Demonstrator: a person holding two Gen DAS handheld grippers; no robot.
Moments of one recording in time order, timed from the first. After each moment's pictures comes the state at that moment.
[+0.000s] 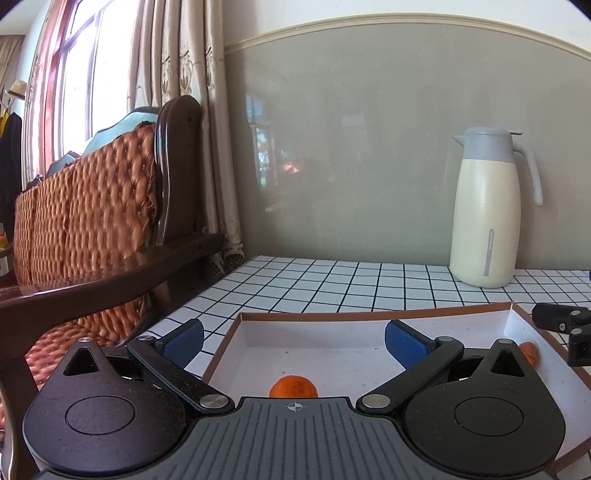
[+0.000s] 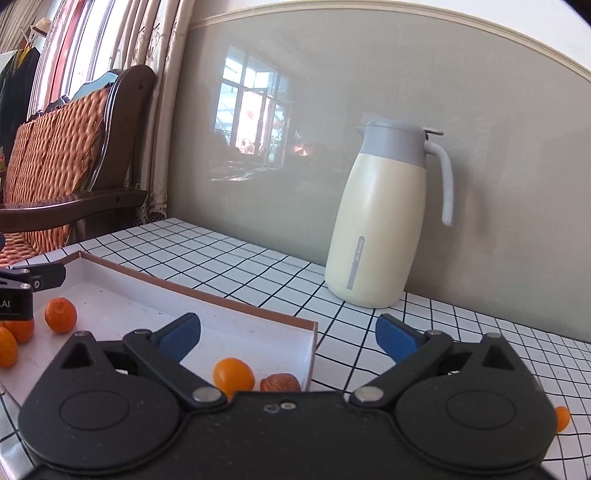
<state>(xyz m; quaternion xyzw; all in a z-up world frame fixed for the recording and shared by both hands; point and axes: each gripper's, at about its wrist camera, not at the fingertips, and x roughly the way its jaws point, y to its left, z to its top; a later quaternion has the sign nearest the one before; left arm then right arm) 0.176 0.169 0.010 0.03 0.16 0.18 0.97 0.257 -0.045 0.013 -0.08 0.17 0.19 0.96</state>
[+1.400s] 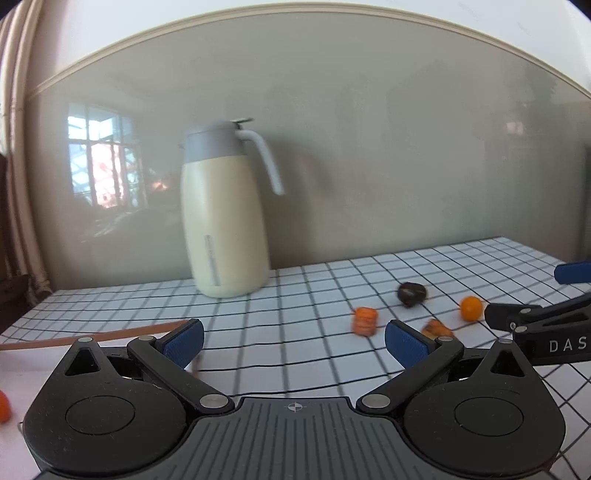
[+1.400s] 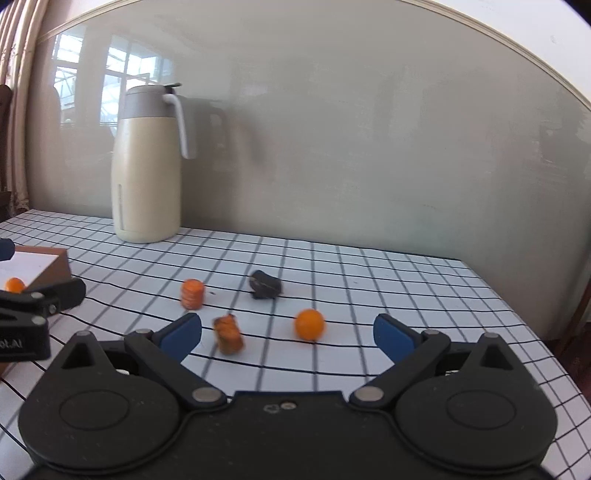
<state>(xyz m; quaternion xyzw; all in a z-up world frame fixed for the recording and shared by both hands) 0.216 -0.098 -0.009 0.08 0.16 -0.03 0.98 0.236 -0.282 -0.018 -0.03 0.21 0.01 0.98</state>
